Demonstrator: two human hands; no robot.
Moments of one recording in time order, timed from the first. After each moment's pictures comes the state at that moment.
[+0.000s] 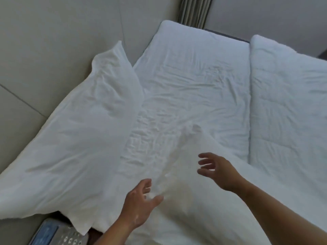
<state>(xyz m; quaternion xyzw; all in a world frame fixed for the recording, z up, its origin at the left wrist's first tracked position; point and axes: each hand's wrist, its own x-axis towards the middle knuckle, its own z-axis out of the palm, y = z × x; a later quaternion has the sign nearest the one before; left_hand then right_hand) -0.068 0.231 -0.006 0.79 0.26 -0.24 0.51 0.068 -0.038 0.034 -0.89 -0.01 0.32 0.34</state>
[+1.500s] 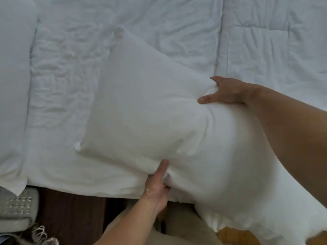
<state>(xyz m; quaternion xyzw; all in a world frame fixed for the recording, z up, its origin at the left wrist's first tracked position) -0.144 -0.110 -0.182 0.35 0.56 -0.27 0.70 0.130 -0.343 -0.151 -0.87 0.06 0.44 0.21</state>
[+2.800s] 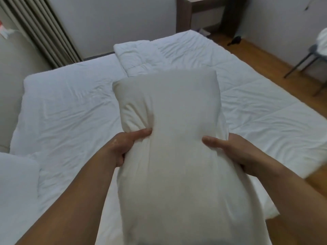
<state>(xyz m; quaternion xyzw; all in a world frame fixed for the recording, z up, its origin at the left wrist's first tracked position) 0.076 -0.098 0.138 0.71 0.04 -0.44 0.54 -0.124 -0.365 0.144 -0.70 0.33 0.07 0.63</state>
